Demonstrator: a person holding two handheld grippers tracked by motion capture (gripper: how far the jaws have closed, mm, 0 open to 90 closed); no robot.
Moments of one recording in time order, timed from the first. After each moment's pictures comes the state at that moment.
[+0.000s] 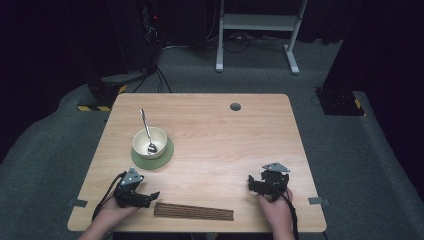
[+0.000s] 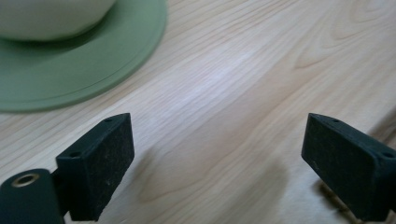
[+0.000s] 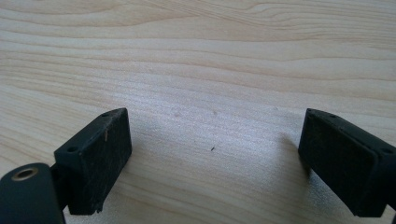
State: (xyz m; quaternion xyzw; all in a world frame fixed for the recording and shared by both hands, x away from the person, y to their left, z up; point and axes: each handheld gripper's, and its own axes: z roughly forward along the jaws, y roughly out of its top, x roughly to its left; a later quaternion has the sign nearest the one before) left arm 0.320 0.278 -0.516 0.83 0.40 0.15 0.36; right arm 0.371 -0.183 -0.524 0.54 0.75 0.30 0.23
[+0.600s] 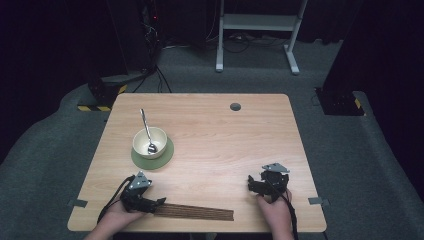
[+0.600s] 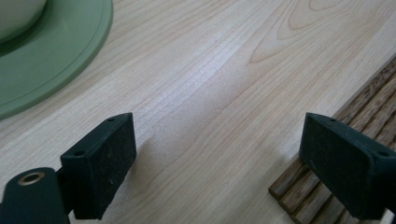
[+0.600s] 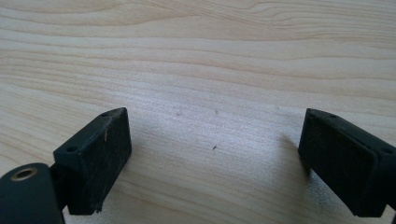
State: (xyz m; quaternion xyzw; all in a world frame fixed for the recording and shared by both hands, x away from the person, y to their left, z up) left arm 0.313 0.259 -0.517 0.85 0.37 0.12 0.35; right arm 0.370 -0.182 -0.524 0.54 0.75 0.30 0.23
